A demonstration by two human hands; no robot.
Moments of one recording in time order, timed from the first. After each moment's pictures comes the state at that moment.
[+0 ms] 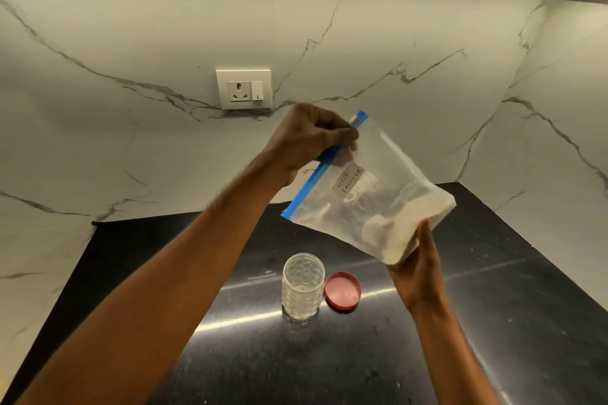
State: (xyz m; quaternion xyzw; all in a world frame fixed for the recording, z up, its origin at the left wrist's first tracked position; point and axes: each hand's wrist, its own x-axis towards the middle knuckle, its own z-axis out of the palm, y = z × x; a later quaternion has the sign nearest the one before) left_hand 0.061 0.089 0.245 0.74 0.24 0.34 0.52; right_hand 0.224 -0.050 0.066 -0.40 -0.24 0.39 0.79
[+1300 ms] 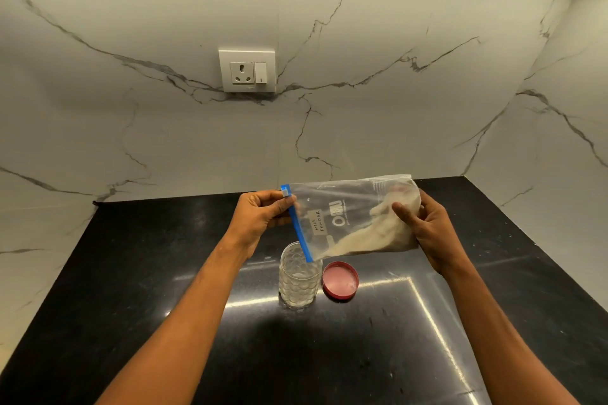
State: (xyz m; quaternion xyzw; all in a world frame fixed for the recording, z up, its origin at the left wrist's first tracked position) left_hand 0.011 0.109 0.067 0.53 0.32 0.41 0.68; right_hand 0.288 -0.036 0.083 -0.58 -0.44 0.33 0.60
